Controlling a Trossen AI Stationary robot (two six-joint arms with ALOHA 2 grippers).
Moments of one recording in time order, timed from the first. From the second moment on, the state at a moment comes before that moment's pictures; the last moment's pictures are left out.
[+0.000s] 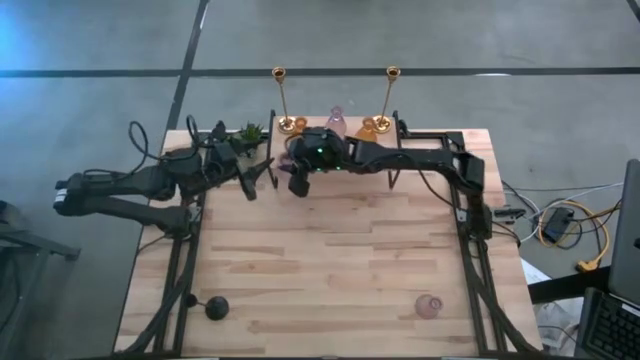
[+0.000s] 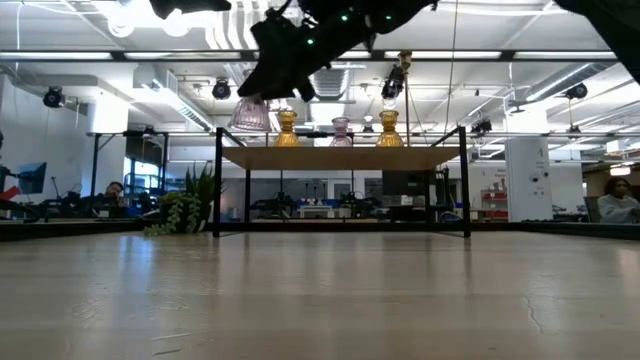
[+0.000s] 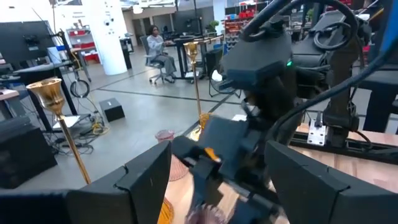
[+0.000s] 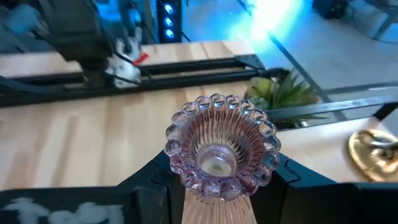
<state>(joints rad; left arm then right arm) 0.05 0.79 0.86 -0.07 -0.50 0.08 -0.22 2.03 1.75 -0.19 0.01 -0.02</state>
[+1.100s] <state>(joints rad) 0.05 0.79 0.86 -0.06 -0.50 0.08 -0.32 2.16 1.98 -0.32 -0.15 -0.08</state>
